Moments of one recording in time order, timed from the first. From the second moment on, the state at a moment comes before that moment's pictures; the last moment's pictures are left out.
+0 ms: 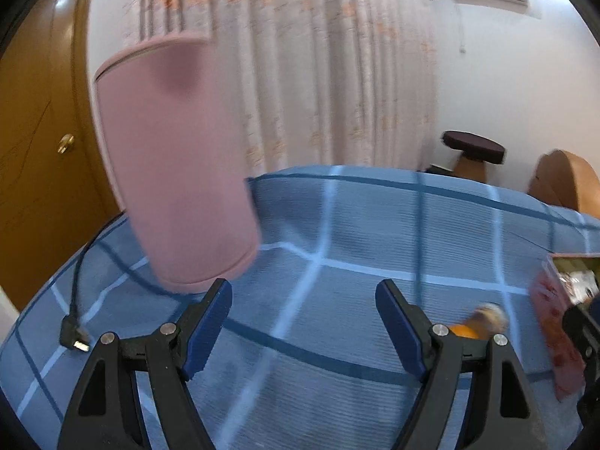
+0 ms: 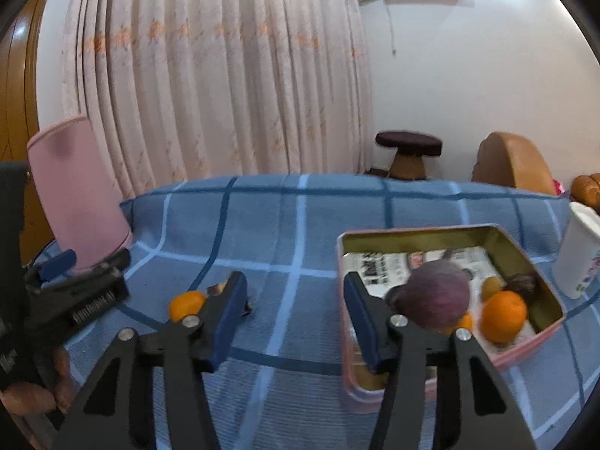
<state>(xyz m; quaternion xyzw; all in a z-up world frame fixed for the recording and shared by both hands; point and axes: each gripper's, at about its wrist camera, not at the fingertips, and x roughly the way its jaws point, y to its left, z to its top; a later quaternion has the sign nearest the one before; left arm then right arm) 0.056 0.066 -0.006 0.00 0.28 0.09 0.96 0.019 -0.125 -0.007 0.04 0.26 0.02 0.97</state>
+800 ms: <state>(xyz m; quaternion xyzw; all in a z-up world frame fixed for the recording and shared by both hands) 0.063 0.064 -0.005 0.02 0.30 0.07 0.95 0.084 -0.105 -0.039 0.11 0.38 0.11 0.91</state>
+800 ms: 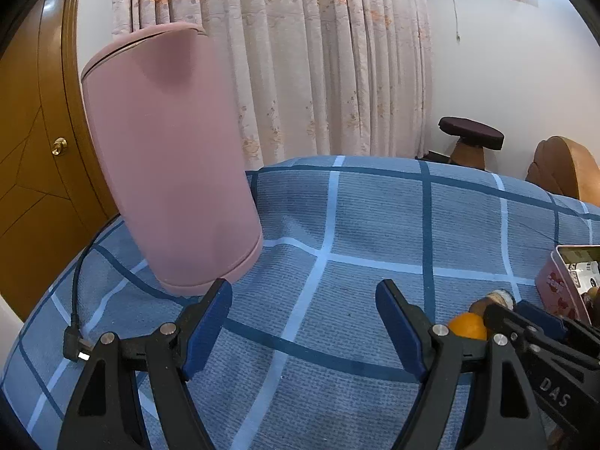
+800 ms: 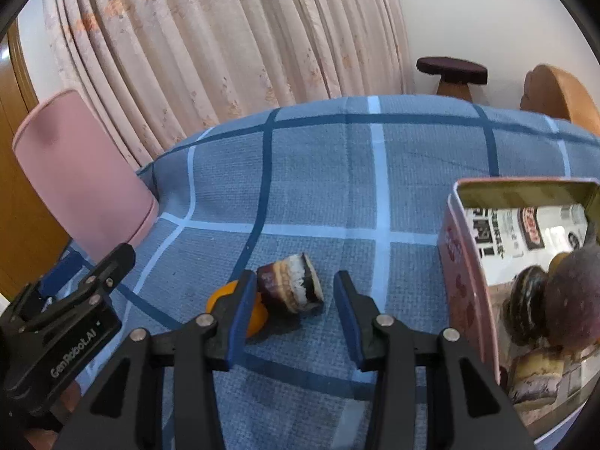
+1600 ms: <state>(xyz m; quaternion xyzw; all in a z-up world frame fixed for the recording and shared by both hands) 0.061 0.057 -0.005 0.03 0.31 0.04 0.95 0.067 -0.102 -0.030 0.05 0.36 0.09 0.93</state>
